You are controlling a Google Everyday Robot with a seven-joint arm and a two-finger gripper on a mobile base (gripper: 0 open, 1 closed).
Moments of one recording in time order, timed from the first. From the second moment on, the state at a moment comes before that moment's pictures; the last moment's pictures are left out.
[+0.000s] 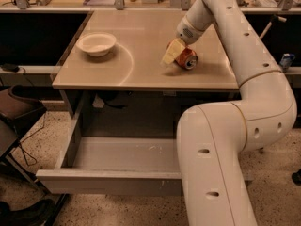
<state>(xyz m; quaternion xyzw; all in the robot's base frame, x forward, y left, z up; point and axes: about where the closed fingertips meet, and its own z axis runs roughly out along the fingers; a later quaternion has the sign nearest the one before) 0.787 -0.099 0.821 -0.51 0.82 0.14 0.23</state>
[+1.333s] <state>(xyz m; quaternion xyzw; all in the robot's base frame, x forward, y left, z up) 0.773 -0.110 0.843 -0.51 0.81 0.16 0.24</state>
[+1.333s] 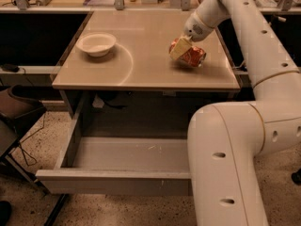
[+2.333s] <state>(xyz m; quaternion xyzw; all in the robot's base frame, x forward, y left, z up) 0.631 -0.222 1.028 -0.42 0.79 0.13 0.43</state>
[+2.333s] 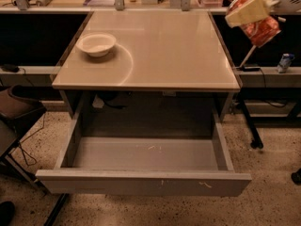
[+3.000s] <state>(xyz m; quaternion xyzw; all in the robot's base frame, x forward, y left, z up) 0.590 -0.219 1.049 -0.43 0.78 0.12 0.44</state>
